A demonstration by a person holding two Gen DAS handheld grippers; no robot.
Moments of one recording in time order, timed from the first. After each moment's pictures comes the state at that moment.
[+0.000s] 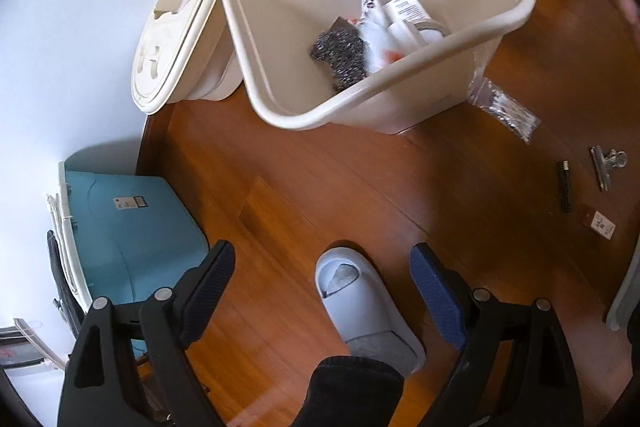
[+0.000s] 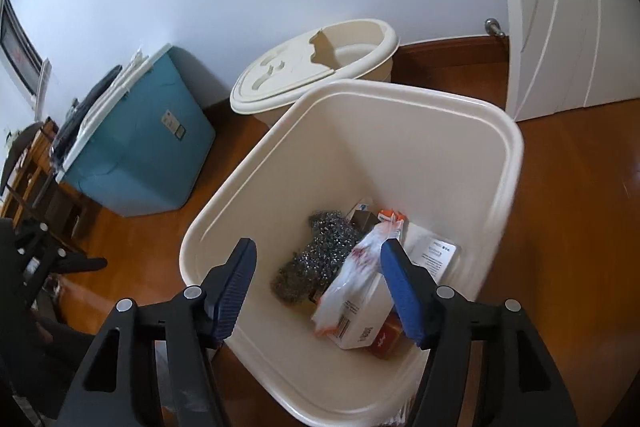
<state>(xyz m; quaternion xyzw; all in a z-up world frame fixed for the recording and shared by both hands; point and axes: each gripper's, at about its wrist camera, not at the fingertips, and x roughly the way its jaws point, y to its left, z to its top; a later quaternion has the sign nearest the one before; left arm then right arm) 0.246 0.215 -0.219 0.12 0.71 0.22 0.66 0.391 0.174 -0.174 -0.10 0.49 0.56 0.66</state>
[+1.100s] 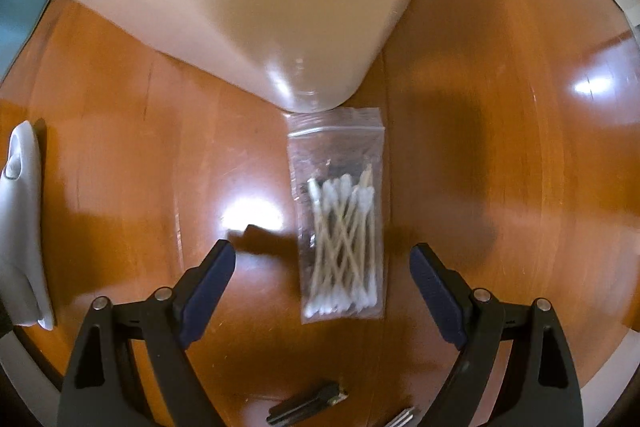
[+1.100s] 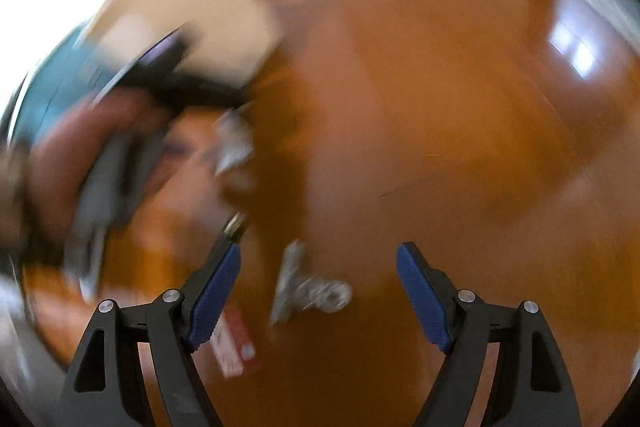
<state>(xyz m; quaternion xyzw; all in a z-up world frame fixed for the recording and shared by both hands) 0.349 0.160 -0.472 -0.35 0.61 0.37 0.61 0.290 -0.150 -0.303 -0.17 0.54 0.46 0.68</state>
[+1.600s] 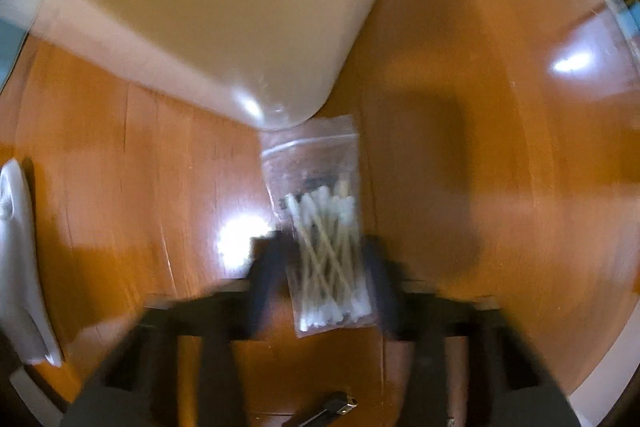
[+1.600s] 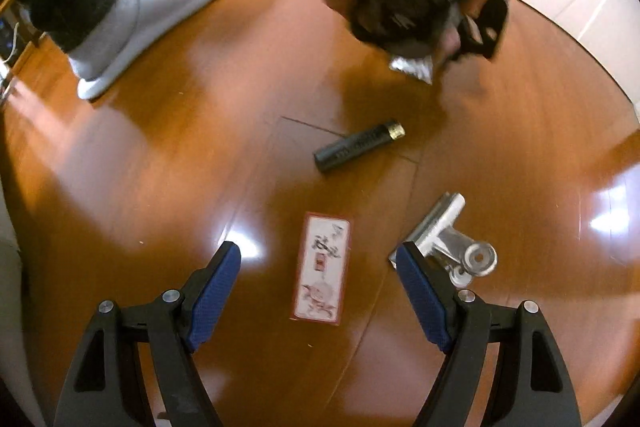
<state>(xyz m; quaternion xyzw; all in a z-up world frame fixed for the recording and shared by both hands) 0.347 0.162 -0.471 -0.32 0.60 0.32 0.65 0.165 -0.110 -0.338 -0.38 0.48 0.53 0.58</state>
